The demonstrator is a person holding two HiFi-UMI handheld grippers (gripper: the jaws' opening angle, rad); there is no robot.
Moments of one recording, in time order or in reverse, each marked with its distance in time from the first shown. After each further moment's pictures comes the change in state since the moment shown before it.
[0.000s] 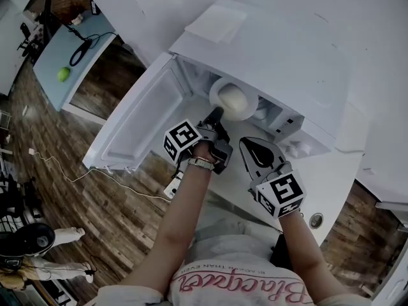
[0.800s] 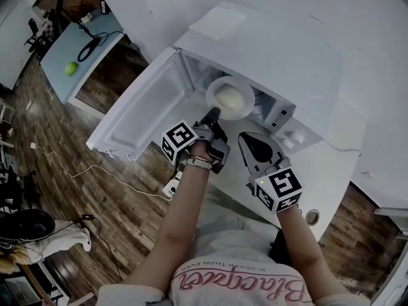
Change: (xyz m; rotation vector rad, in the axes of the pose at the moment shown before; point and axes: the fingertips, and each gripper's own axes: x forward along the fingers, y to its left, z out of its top) left arm -0.032 -0.012 -0.011 -0.033 -0.068 -0.027; right arm -0.024 0.011 0.011 -0.009 -0.044 0.015
